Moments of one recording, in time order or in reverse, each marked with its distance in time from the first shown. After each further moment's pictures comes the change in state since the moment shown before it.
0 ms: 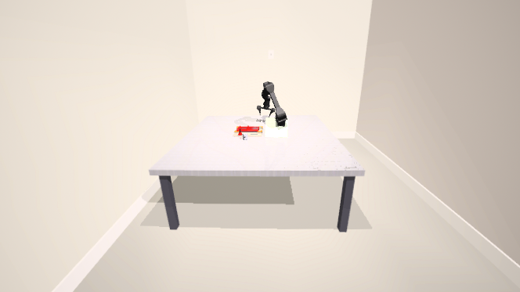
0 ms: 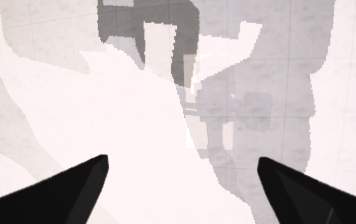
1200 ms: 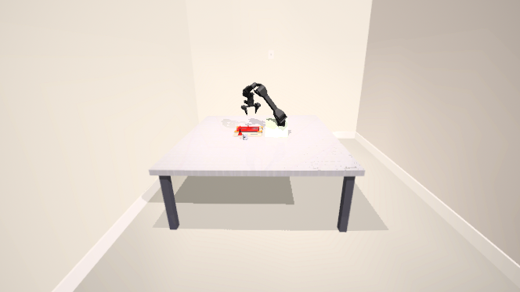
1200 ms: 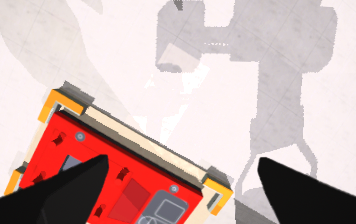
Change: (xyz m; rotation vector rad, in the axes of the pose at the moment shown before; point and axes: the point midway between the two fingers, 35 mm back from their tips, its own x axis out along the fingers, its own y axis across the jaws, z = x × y) arm -0.040 0.134 -0.129 -0.594 0.027 -0.167
